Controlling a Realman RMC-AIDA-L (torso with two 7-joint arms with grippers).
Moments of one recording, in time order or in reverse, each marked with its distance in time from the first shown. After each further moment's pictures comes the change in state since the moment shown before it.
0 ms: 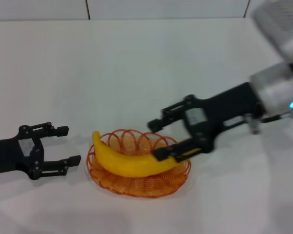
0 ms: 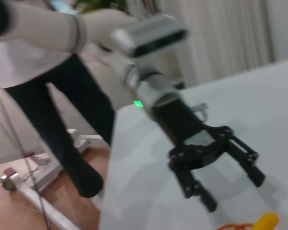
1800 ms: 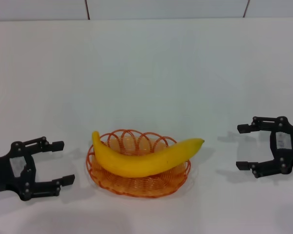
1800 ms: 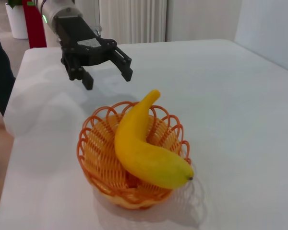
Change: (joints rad) left arm 0.065 0.003 -0.024 0.002 0.006 0.103 0.128; right arm -0.246 -0.022 0.540 0.137 -0.349 -0.003 -0.623
